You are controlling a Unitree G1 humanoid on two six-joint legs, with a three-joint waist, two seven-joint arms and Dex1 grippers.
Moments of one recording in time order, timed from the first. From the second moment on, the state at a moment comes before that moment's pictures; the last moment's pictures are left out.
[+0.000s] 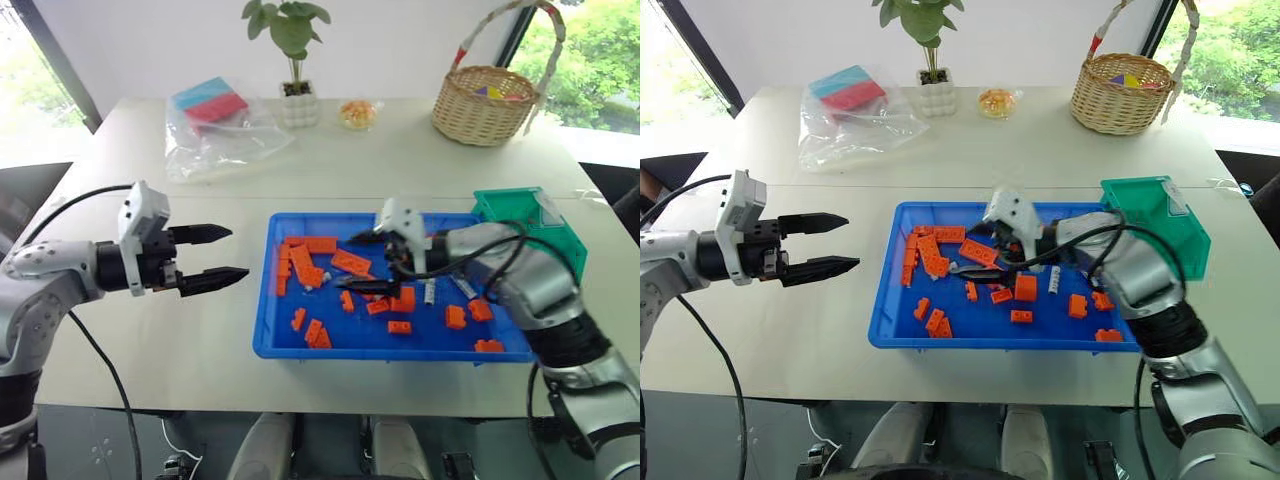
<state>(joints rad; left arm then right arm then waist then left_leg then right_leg) -0.27 0.92 0.27 -0.34 -0.76 0.77 -1.04 -0.65 -0.64 0.34 -0.12 0.41 0.66 0.96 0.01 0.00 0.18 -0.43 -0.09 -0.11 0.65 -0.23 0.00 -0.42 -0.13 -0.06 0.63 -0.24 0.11</state>
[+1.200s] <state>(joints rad) -0.23 0.98 0.28 -0.34 -0.78 0.73 -1.18 -0.67 -0.39 0.39 0.06 0.16 0.54 0.93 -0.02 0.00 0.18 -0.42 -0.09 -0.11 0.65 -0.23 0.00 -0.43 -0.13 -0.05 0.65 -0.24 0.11</state>
